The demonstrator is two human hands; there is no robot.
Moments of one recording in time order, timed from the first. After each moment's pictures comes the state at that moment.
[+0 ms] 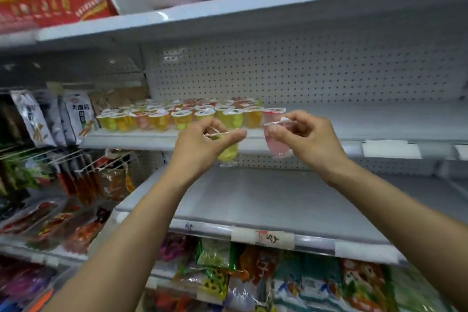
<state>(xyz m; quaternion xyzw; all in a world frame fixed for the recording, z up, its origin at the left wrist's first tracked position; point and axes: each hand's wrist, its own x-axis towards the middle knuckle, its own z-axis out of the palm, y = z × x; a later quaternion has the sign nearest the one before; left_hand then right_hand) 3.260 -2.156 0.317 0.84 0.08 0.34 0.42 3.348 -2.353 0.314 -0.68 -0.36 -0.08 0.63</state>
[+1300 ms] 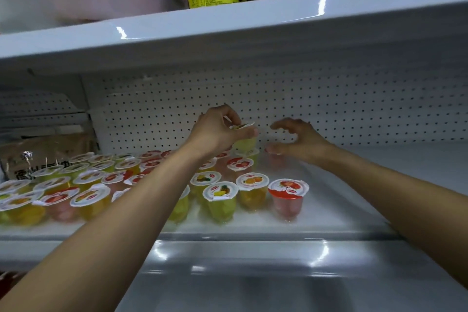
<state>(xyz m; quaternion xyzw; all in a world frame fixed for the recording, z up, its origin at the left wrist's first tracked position) 3.521 -2.071 0.405 0.89 -0.01 0.29 0.36 3.619 -2.264 0.367 -0.87 -0.30 -0.12 0.38</state>
